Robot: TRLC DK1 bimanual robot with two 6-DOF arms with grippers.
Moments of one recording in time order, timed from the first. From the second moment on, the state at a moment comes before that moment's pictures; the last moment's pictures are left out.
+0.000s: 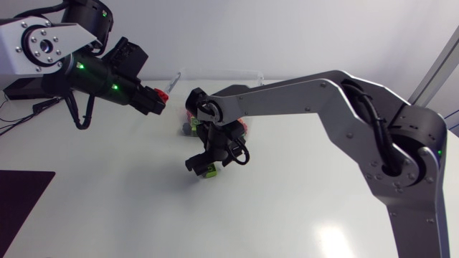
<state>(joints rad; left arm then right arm) -0.26 1.53 1.28 -0.60 0.17 0.31 0.74 2.30 1.75 -0.83 -0.04 0.17</state>
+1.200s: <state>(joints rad) -0.28 1.84 1.43 -0.15 0.18 0.14 0.65 1.98 1.64 -0.87 0.00 0.21</state>
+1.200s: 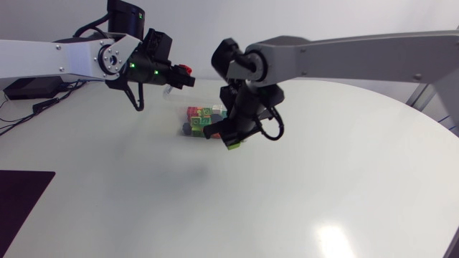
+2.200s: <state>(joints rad) -0.27 1.71 1.47 -0.53 0.14 0.22 0.49 1.83 1.65 -0.44 0.01 0.15</state>
